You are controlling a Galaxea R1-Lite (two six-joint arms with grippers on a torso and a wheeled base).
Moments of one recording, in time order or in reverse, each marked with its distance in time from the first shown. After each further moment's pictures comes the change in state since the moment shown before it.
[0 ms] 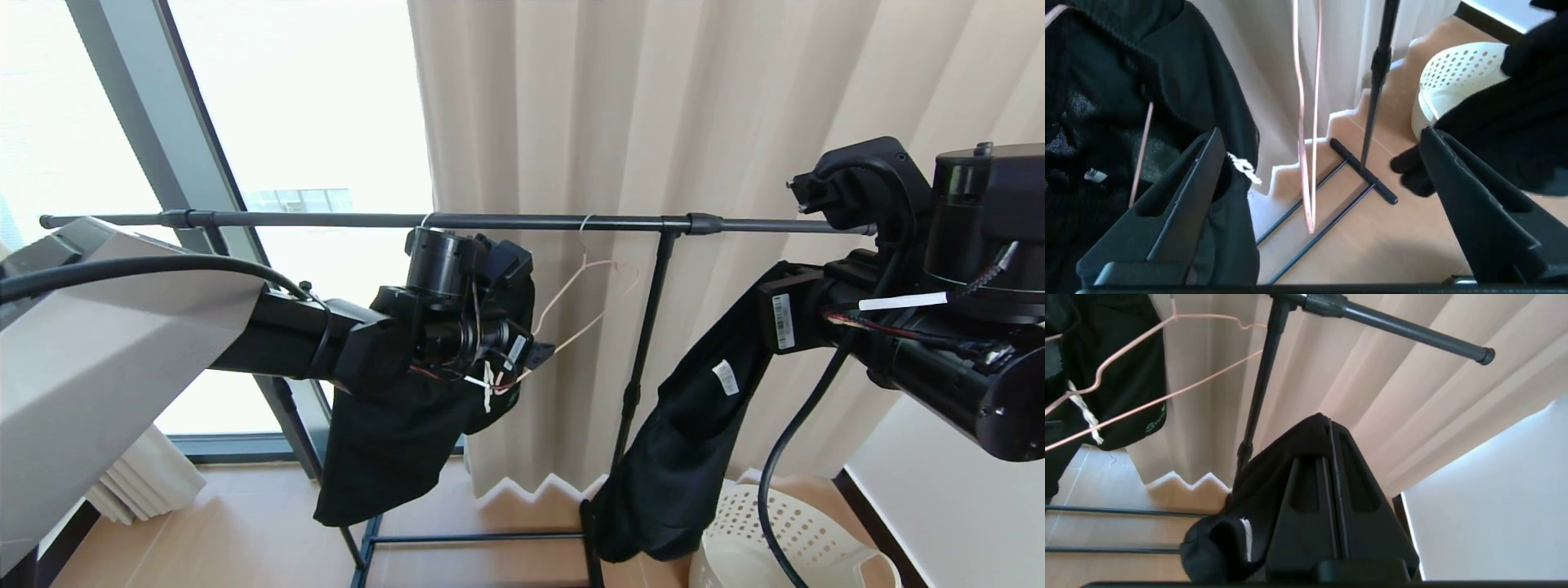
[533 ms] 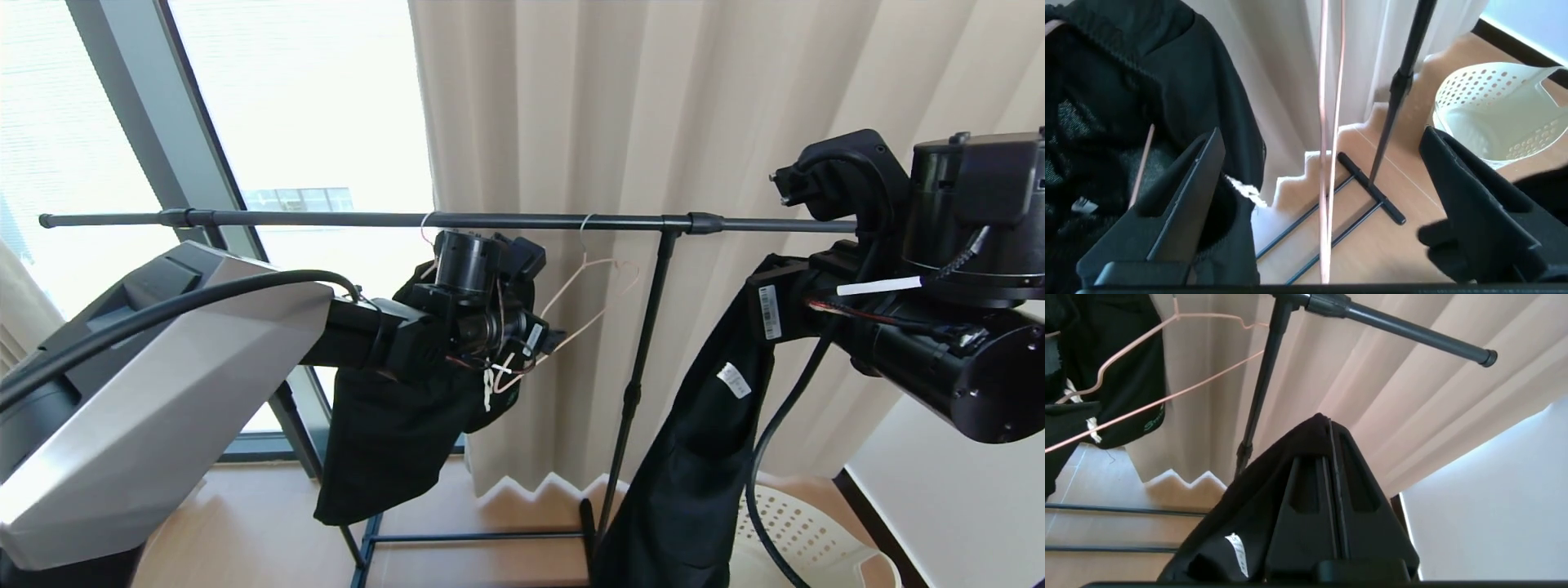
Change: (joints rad) left arm -0.007 0.145 -0.195 0.006 0.034 -0.021; right arm -0.001 0.028 -0.040 0.000 0.005 -0.018
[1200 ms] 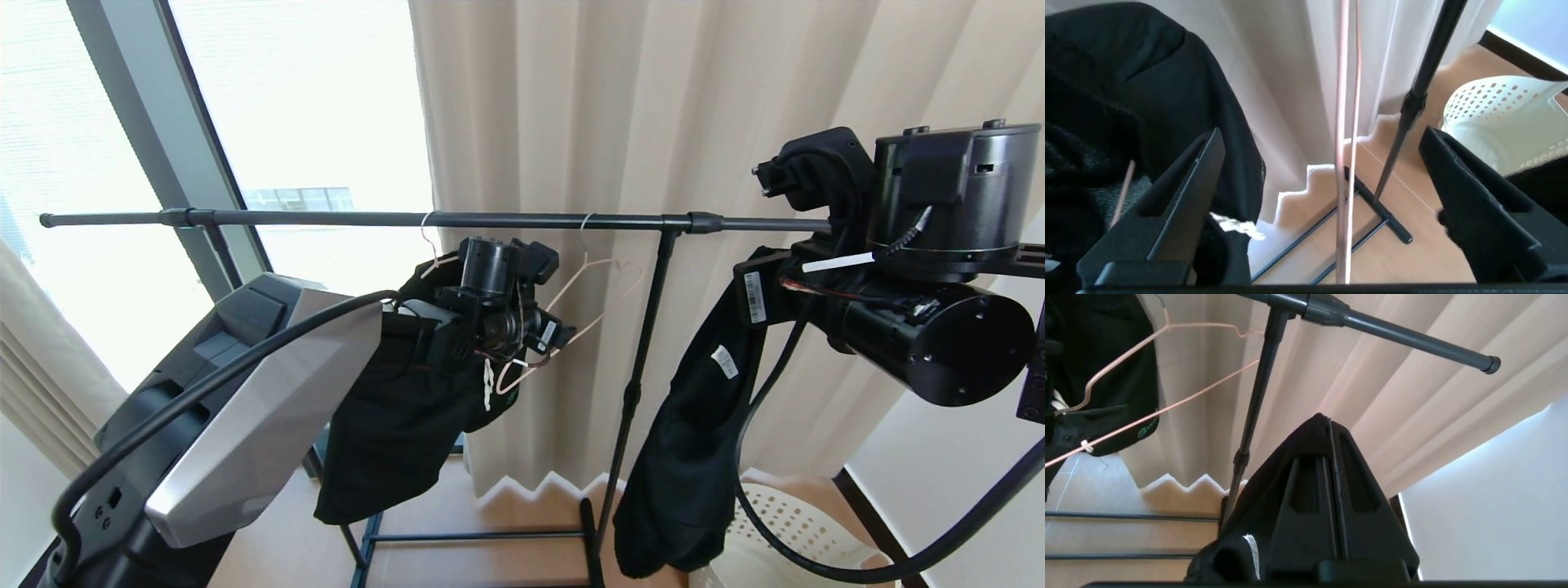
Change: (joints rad) left arm 0.006 0.172 -0.262 0.072 0.000 0.001; right arm -0.058 0.060 -0.053 -0.001 0.041 -0.007
